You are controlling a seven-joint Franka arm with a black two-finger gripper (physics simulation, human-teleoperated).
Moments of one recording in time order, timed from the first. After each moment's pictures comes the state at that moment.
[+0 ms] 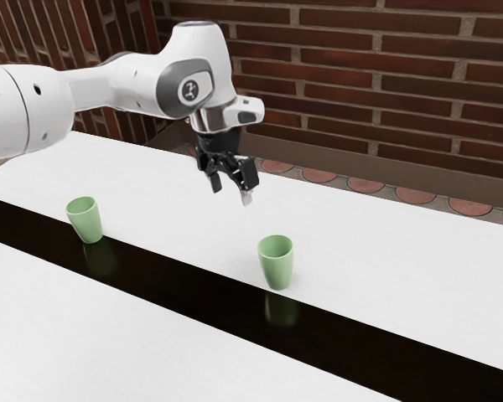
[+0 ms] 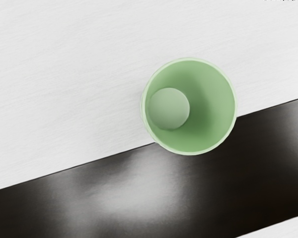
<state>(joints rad) -0.07 0.33 -0.11 -1.51 -0.06 1.82 0.13</state>
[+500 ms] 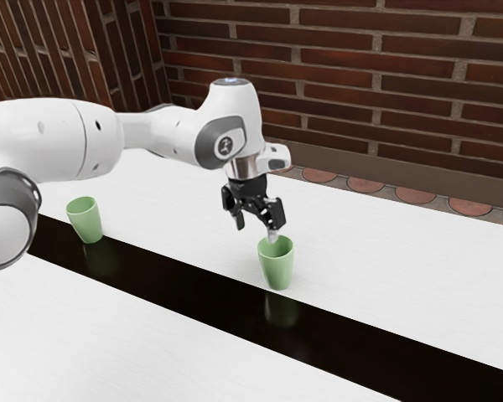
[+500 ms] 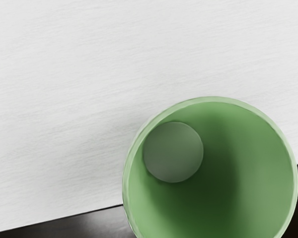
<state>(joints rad) -0.11 0.51 -0.11 -1.51 -0.03 1.99 0.01</state>
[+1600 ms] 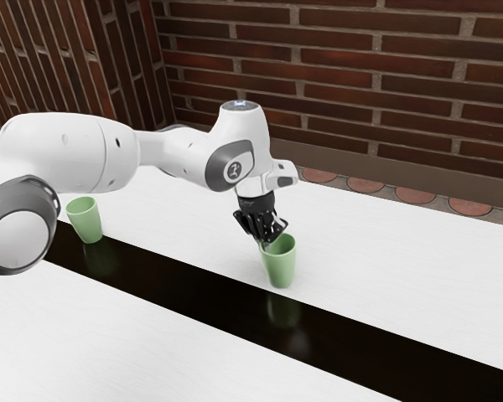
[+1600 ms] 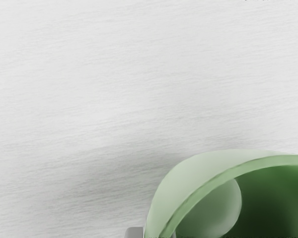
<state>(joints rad) -0.12 0.59 -0.11 -1.52 0.01 2.11 -0.08</state>
